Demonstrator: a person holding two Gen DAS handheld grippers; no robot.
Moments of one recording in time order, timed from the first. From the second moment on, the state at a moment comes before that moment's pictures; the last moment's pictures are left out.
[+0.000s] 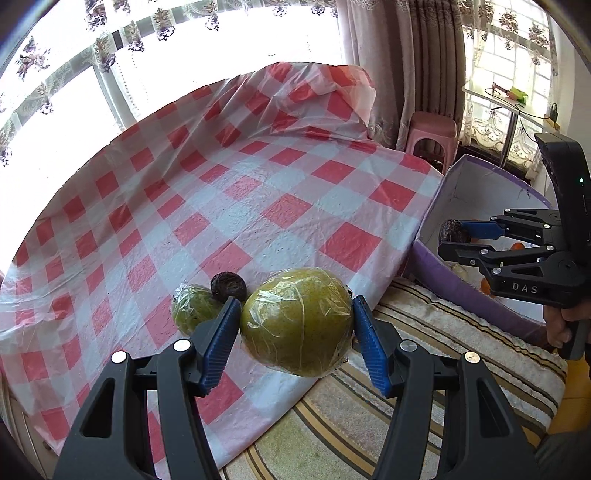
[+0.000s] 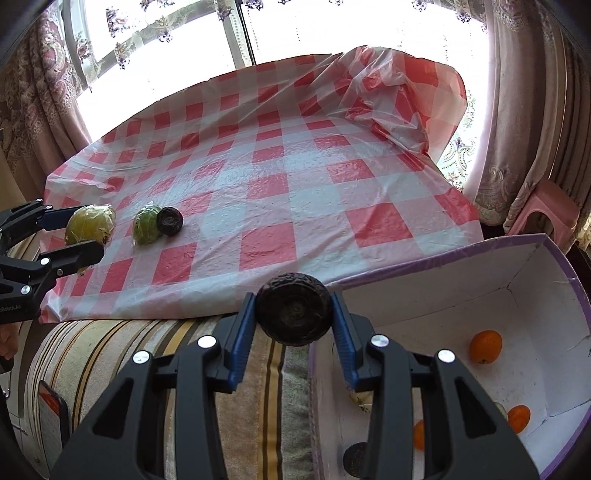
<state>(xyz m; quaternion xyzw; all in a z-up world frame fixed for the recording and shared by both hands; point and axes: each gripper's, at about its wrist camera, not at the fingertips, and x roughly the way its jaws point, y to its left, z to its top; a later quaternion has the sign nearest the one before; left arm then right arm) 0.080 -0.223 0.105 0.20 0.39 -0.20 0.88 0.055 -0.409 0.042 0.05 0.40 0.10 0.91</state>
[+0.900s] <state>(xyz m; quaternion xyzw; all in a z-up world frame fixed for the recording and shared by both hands) 0.095 -0.385 0.059 0.34 0.43 -0.31 0.78 0.023 -0.526 0.010 0.06 0.42 -0.03 0.91</state>
